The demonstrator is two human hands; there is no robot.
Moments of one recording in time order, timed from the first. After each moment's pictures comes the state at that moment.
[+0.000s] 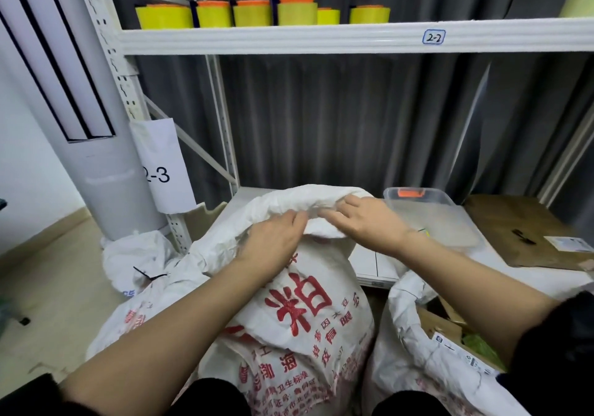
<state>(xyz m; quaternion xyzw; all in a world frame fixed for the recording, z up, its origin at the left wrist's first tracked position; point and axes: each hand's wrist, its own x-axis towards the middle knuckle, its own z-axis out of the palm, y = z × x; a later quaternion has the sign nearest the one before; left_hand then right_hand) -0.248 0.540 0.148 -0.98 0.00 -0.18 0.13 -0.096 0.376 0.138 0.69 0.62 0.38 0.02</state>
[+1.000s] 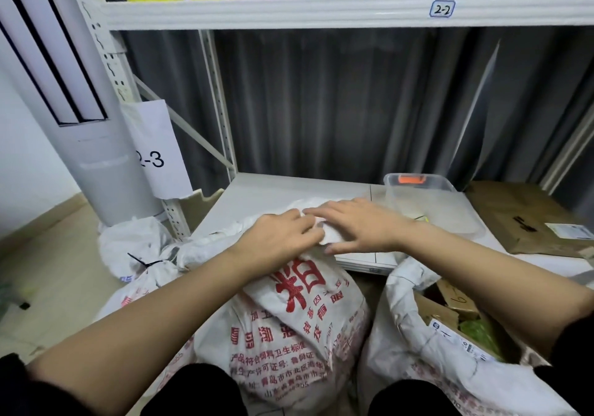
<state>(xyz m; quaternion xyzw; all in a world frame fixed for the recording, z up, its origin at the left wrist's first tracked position) -0.251 0.545 0.137 -0.92 0.24 -0.28 0.16 -0.109 0.369 0.140 0.79 0.61 0.04 0.02</state>
